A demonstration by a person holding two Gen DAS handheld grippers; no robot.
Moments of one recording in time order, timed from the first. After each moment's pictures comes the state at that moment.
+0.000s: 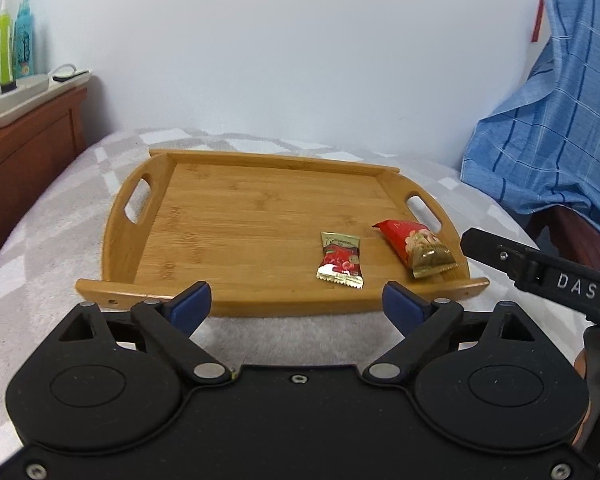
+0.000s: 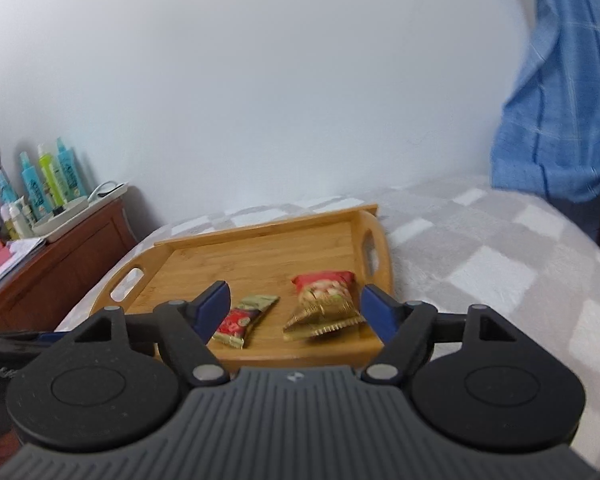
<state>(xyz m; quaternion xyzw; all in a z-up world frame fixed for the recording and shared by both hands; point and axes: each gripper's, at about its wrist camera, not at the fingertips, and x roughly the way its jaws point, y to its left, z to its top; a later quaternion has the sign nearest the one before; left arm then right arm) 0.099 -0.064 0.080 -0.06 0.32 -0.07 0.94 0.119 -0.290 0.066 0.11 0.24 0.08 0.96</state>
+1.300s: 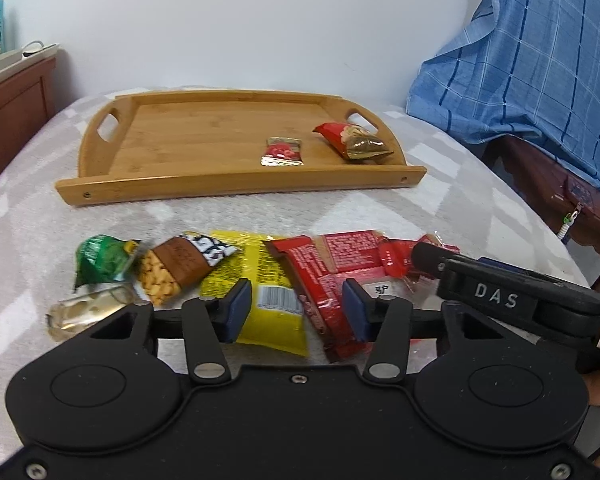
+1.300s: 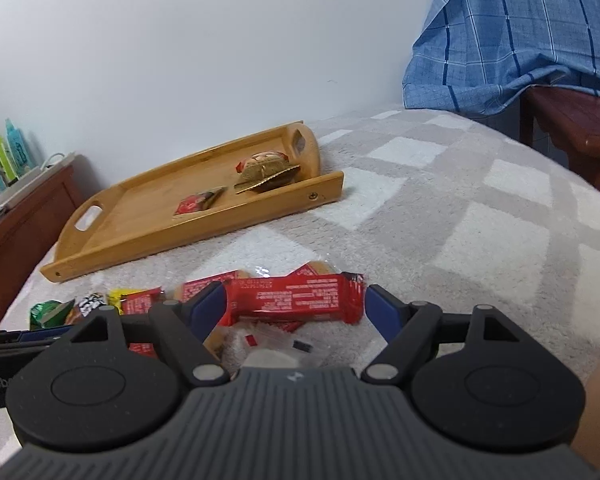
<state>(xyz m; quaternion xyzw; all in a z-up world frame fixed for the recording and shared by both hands) 0.015 -0.082 0.044 -0.03 0.36 -0.14 0.92 0.022 -0.272 0.010 0.13 0.29 -0.03 0.95</state>
